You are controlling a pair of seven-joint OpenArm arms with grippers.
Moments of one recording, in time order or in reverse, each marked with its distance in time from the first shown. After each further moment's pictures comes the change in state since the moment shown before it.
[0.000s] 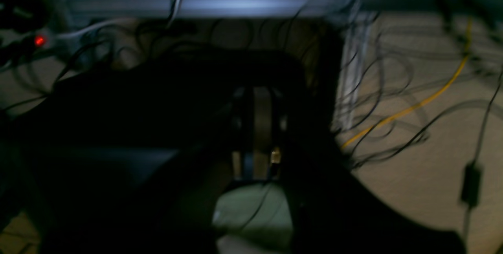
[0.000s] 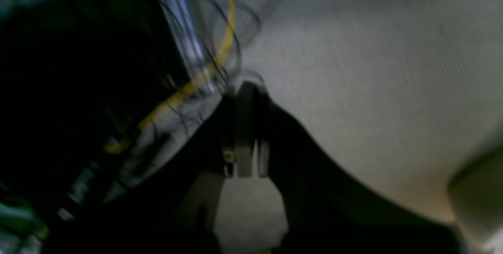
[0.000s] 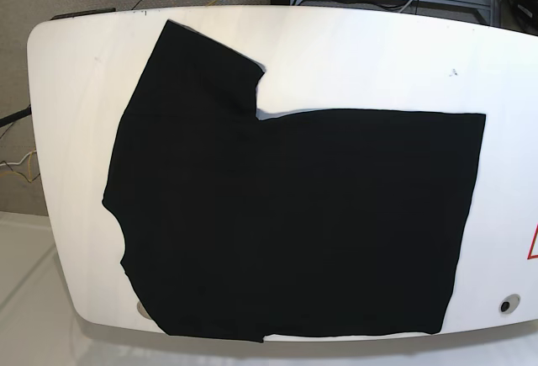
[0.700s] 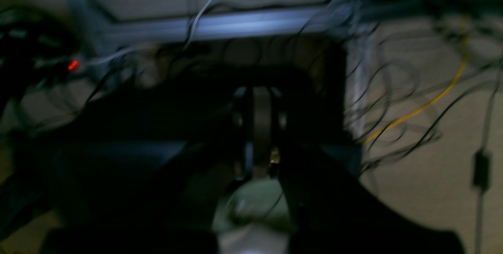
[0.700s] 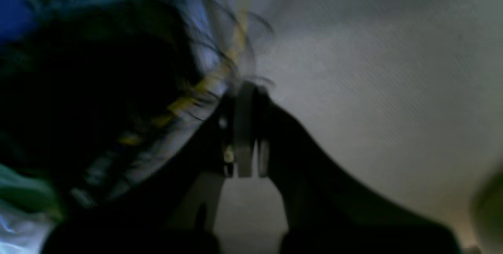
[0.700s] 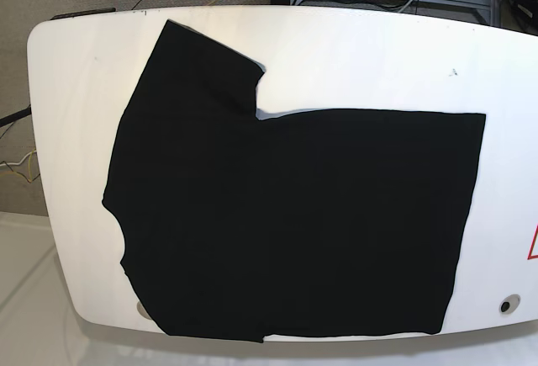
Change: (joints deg) left arm 12.0 -2.7 0.3 14.7 -1.8 -0.5 -1.5; right arm -15.5 1.1 -0.3 19.2 6.0 8.9 1.0
